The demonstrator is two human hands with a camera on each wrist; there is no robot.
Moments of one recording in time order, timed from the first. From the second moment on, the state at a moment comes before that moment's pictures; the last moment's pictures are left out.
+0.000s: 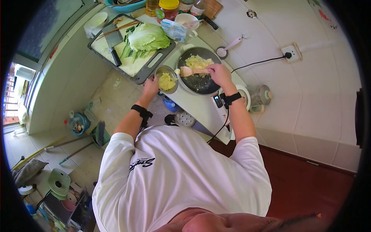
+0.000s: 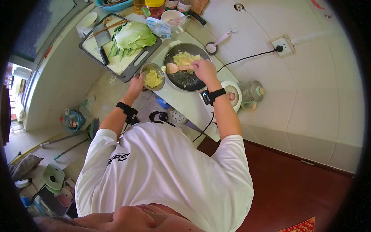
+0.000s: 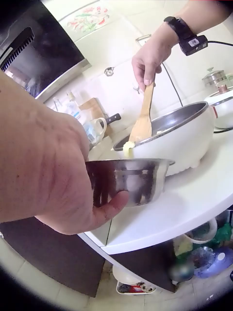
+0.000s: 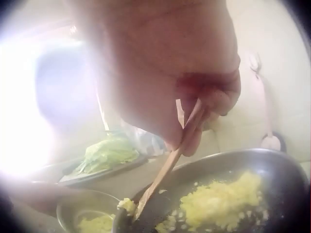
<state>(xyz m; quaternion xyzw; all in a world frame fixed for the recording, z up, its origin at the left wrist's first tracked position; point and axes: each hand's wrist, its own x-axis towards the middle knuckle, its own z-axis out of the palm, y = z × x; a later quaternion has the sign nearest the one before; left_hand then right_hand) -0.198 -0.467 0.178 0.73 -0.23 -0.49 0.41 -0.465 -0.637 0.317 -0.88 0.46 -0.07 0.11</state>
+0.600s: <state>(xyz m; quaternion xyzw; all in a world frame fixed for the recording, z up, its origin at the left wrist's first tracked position) -0.190 -0.449 0.105 0.74 -0.22 -0.41 0.47 -0.501 -0.637 0.330 -0.84 0.53 -0.08 0.04</state>
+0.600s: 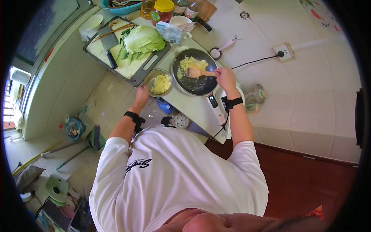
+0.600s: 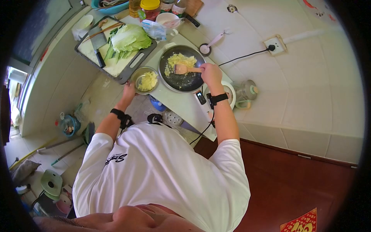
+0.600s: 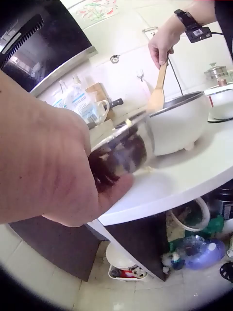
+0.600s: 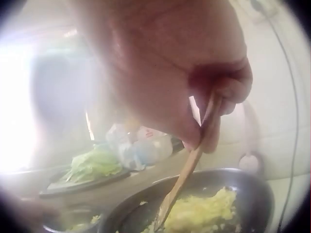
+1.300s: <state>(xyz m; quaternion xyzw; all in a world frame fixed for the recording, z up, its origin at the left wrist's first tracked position) -0.241 -0.382 0.171 0.72 -0.10 -0.42 0.54 -0.537 -0.746 0.218 -0.81 0.51 -0.04 0.30</state>
